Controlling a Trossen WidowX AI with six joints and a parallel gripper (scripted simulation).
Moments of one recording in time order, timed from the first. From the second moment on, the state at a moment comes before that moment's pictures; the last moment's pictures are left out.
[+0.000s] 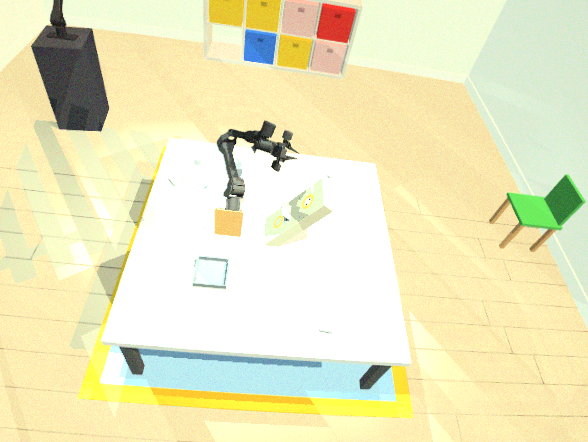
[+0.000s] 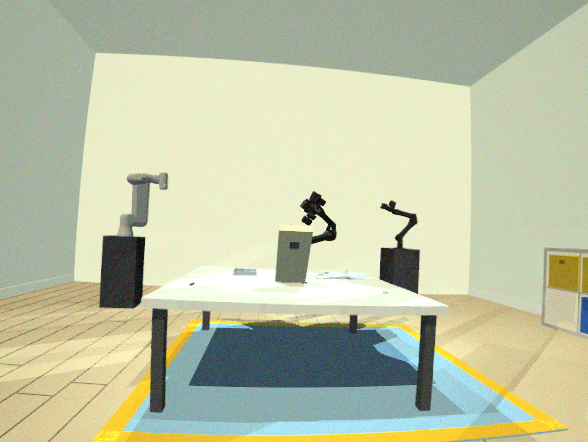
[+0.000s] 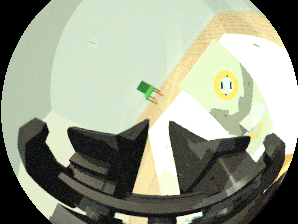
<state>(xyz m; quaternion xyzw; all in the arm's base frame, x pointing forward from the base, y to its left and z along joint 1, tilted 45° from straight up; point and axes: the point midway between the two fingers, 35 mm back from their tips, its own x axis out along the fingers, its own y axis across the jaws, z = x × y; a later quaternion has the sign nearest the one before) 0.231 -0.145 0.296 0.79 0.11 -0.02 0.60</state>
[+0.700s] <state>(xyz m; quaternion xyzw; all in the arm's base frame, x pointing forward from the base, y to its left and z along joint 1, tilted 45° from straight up) 0.255 -0.167 0.130 0.71 0.24 -0.06 0.66</state>
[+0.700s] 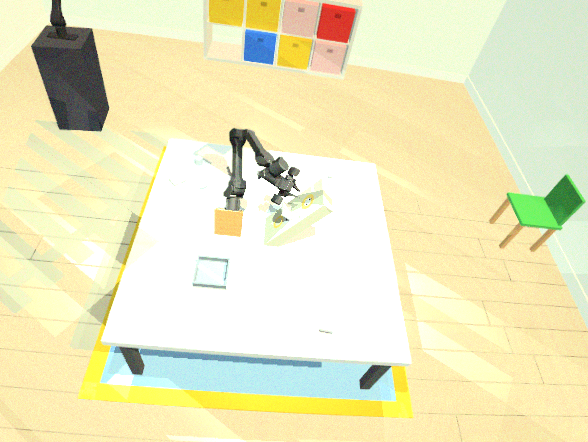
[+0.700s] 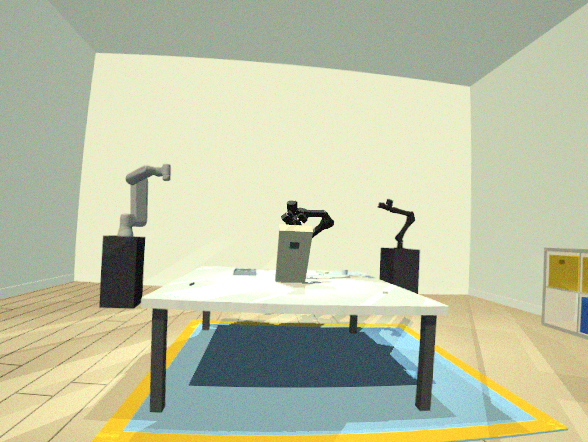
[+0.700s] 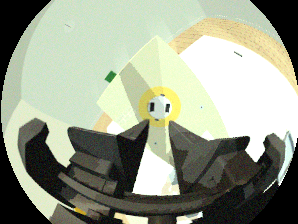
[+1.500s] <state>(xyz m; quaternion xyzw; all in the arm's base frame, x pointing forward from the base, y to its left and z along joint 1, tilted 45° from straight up) 0.284 -0.162 0.116 0.70 0.24 -0.06 0.67</state>
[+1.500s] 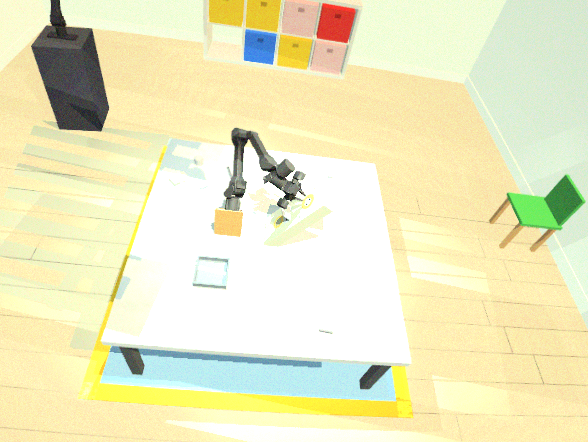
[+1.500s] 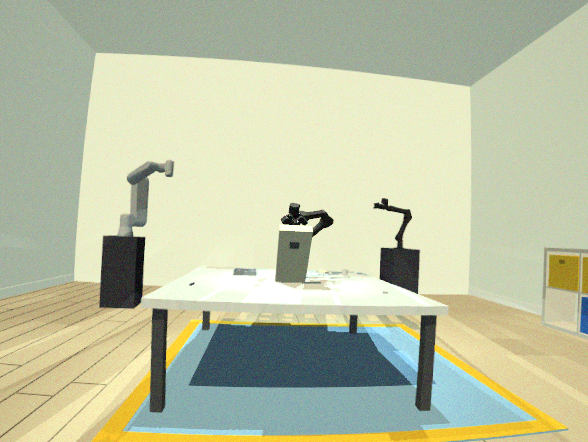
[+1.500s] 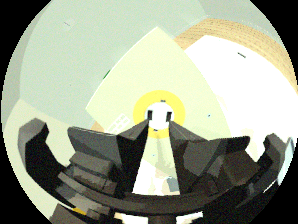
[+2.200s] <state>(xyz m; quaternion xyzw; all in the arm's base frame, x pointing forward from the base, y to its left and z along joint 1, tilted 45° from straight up) 0.304 -0.152 0.107 0.70 0.24 -0.05 0.67</state>
